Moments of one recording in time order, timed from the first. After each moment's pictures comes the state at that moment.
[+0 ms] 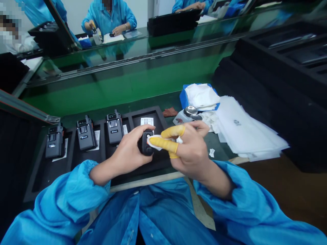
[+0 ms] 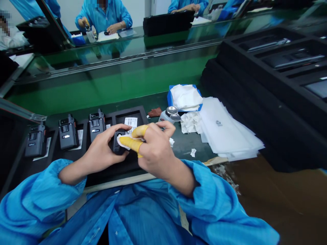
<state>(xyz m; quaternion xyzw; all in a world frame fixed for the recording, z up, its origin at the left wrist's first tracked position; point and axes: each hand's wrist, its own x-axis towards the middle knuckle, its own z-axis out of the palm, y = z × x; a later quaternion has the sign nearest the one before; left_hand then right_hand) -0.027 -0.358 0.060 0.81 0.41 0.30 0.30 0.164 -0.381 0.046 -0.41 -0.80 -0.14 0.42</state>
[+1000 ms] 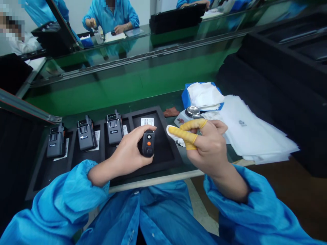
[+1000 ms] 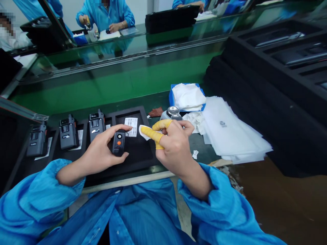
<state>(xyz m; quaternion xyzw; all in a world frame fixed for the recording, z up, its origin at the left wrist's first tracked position) -0.022 -0.359 0.065 0.81 0.43 0.27 0.30 0.192 -0.373 0.032 -0.46 -0.76 -0.16 0.43</state>
